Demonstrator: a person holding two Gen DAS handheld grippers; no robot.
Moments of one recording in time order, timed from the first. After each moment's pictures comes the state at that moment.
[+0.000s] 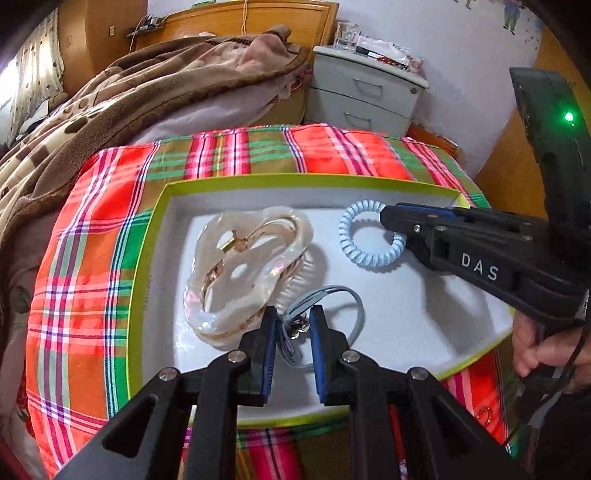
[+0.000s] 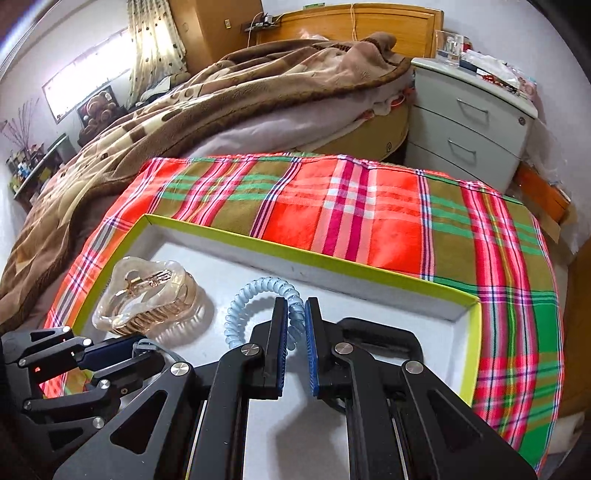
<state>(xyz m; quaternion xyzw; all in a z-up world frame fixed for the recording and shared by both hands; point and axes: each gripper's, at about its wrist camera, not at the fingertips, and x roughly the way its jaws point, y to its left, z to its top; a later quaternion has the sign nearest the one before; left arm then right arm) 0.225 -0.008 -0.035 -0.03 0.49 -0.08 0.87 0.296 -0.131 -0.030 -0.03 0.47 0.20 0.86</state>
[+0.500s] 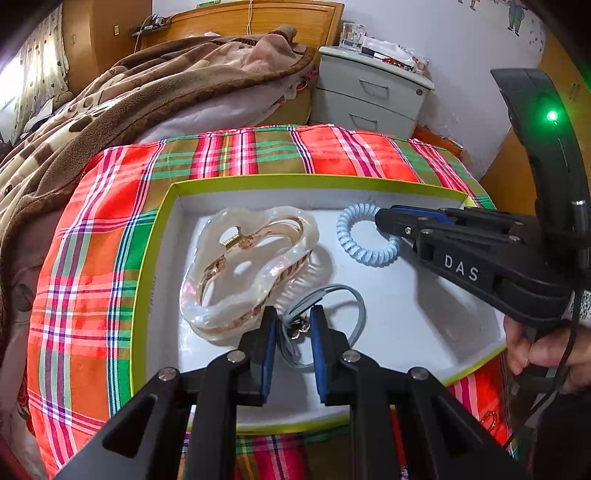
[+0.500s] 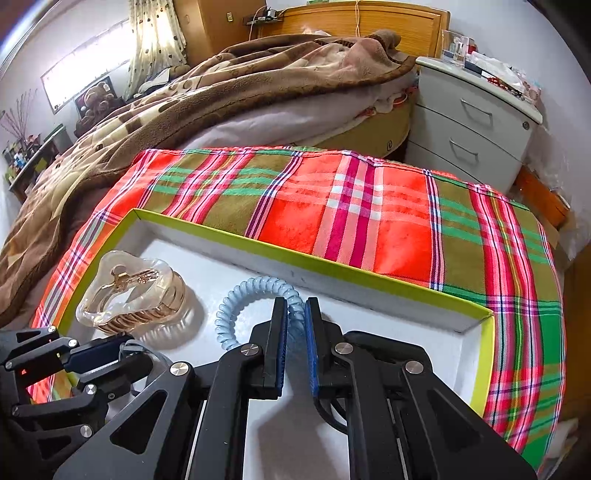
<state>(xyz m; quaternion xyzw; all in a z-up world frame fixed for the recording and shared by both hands) 0.227 -0.007 -0.036 -0.03 0.48 -0.07 0.87 0.305 -0.124 -0.038 -0.05 0.47 0.19 0.86</state>
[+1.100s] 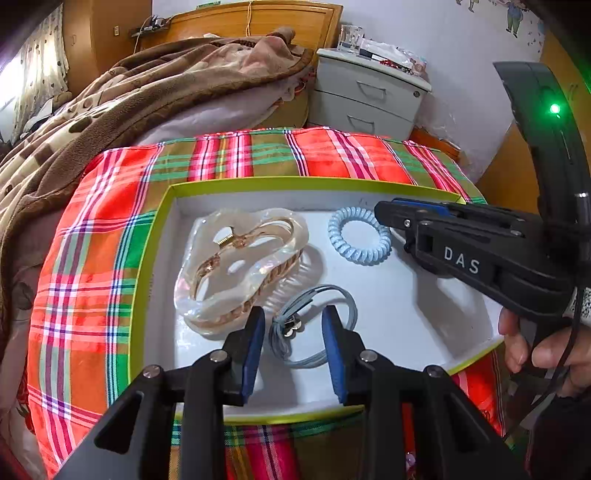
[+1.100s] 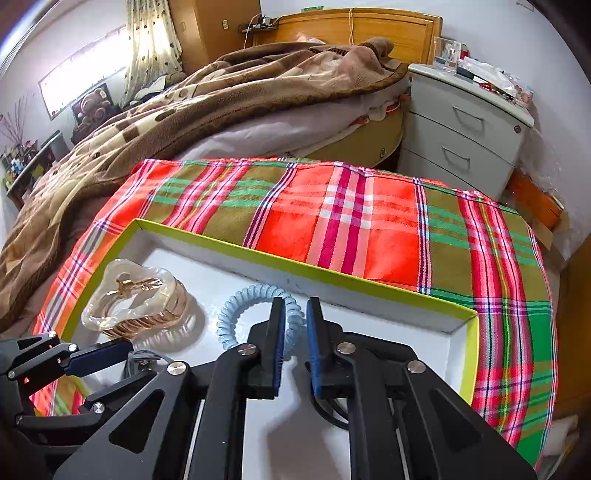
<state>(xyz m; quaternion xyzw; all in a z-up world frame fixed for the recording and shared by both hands) 0.222 -0.011 -0.031 -0.03 0.48 -0.07 0.87 0.298 -0.127 -0.028 -0.04 0.46 0.18 0.87</state>
